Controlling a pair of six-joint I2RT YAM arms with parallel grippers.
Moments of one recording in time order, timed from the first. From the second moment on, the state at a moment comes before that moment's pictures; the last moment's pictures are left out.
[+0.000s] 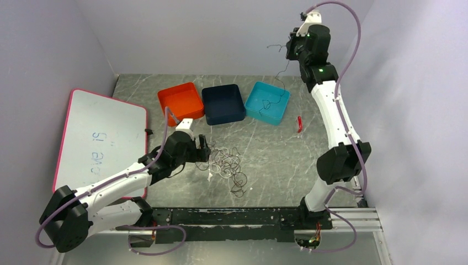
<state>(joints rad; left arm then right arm) -0.75 1.05 0.57 -0.11 -0.23 -0.56 0.16 1.73 1.92 -0.33 0.01 0.06</state>
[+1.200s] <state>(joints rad) -0.74 1.07 0.57 -0.10 -0.18 -0.55 0.16 2.10 1.64 -0.27 -0.15 0.05</state>
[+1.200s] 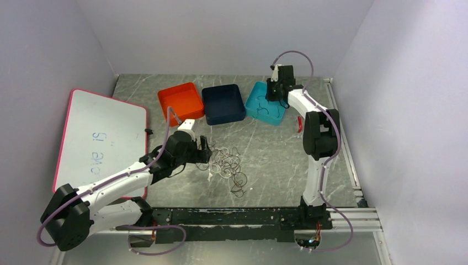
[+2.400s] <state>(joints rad) -0.74 1.09 0.55 -0.09 -0.15 -0.55 0.16 1.95 1.72 -0.36 -0.14 0.11</state>
